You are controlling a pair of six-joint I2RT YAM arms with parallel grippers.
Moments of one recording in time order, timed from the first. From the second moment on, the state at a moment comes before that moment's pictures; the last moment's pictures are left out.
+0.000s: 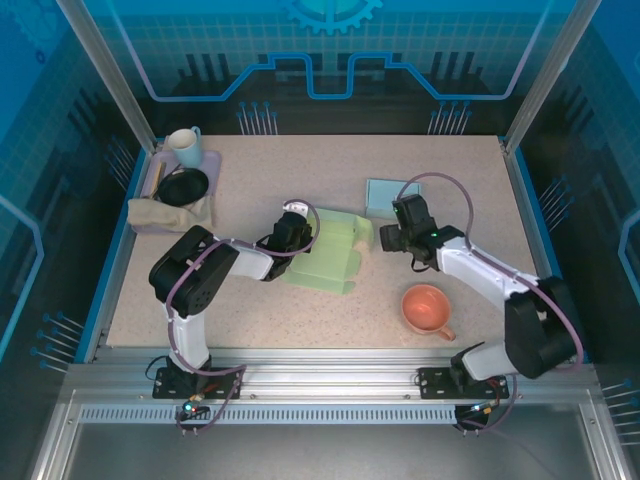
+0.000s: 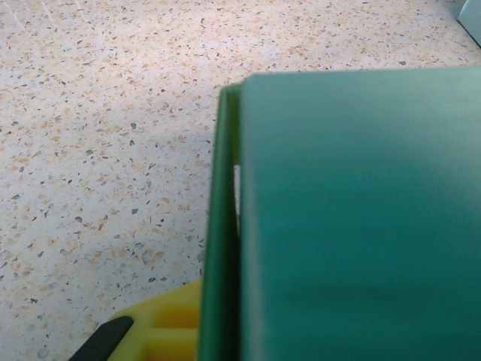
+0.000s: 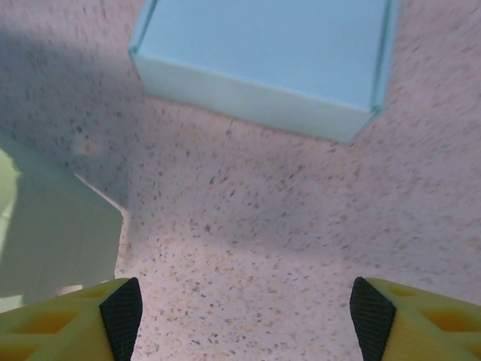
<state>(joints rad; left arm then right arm) -0.54 1.91 0.83 0.48 -0.32 -0.22 0.42 1.44 0.88 -0.38 0.26 0.22</state>
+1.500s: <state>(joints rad) -0.54 1.91 0.83 0.48 -0.32 -0.22 0.55 1.63 0.97 -0.27 -0.01 0.08</state>
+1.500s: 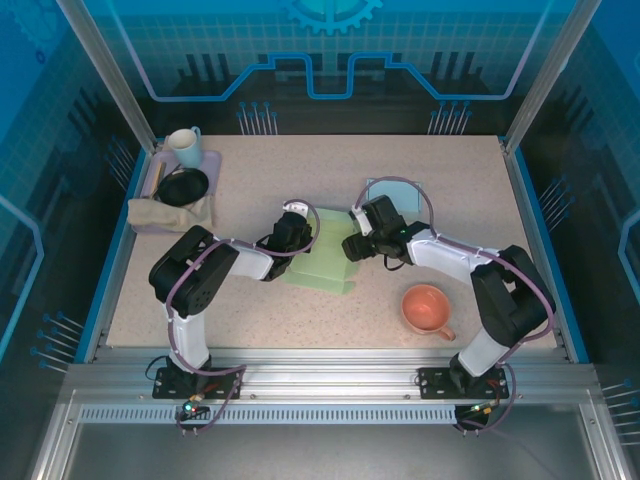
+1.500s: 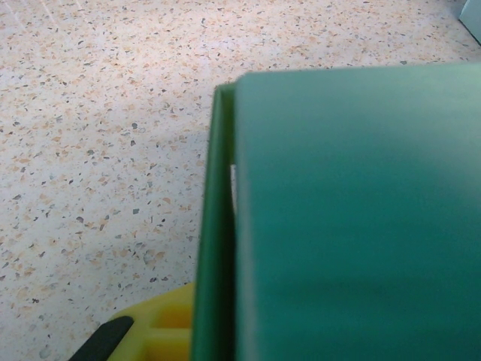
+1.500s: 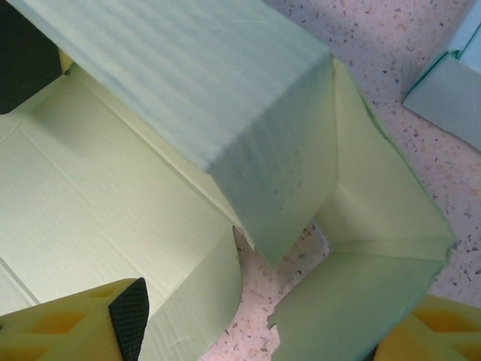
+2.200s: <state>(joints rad) -0.54 1.91 0.83 0.48 -0.32 -0.22 0.54 1.46 0.95 -0.41 0.34 0.18</state>
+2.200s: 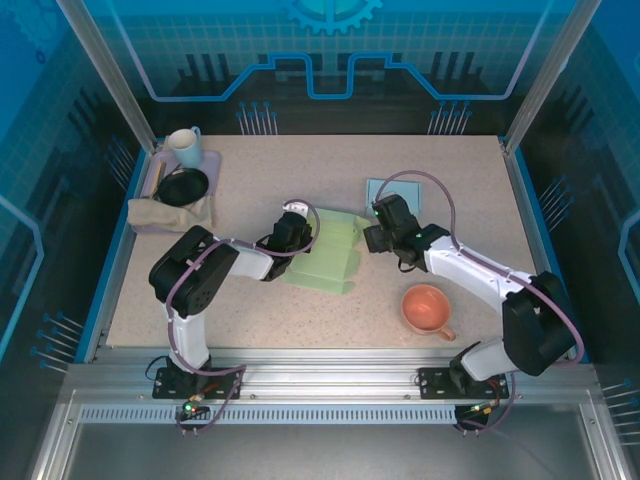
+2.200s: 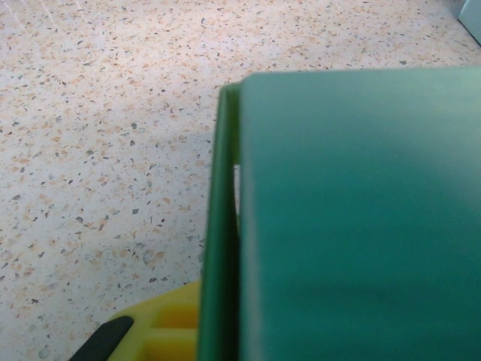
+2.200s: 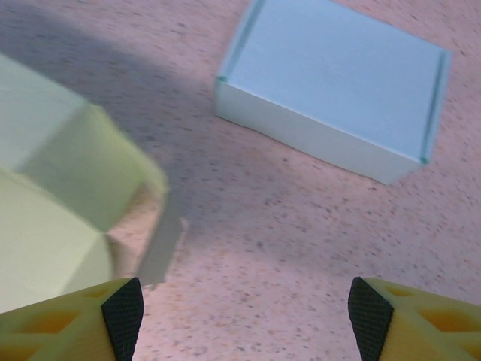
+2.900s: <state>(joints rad) -0.54 1.91 0.83 0.48 -0.32 -0.22 0.52 1.56 0.93 -0.28 0.13 0.17</state>
